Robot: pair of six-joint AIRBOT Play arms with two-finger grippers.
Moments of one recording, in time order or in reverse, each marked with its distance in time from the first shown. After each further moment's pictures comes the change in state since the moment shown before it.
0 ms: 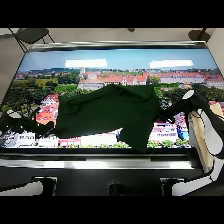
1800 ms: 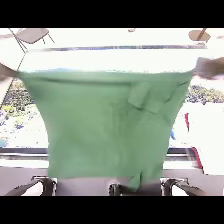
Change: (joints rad) left arm -0.084 0.255 0.748 0.055 -0.102 -0.084; right arm 0.061 0.476 0.488 -0.292 0.119 -0.012
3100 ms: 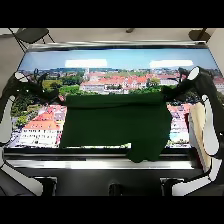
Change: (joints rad) left arm -0.064 -0.750 0.138 -0.013 -0.156 0.027; right arm -0.001 -0.481 -0.146 0.039 -0.116 0.127
